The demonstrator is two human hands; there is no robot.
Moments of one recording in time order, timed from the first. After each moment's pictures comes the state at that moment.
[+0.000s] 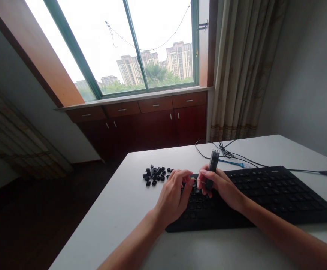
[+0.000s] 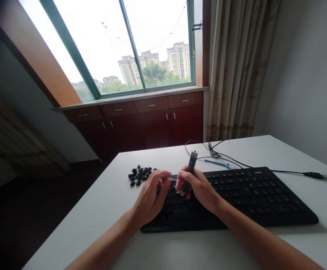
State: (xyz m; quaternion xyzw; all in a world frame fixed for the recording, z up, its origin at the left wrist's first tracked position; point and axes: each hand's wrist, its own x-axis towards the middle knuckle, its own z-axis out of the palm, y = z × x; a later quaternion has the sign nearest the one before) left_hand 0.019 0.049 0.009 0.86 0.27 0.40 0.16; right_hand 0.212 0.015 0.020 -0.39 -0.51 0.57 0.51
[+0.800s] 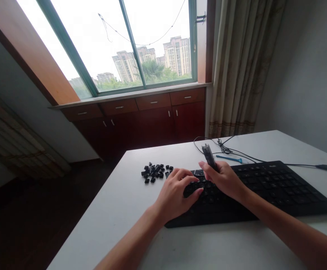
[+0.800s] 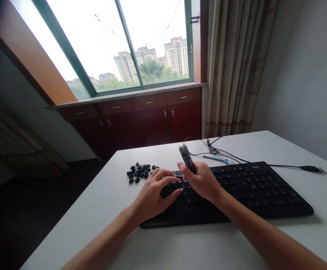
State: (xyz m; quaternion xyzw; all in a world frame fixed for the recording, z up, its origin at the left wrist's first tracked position) left_hand 0.024 0.049 0.010 0.90 0.26 0.32 0.13; right_hand 0.222 0.019 0.029 -0.54 -0.60 0.33 0.49
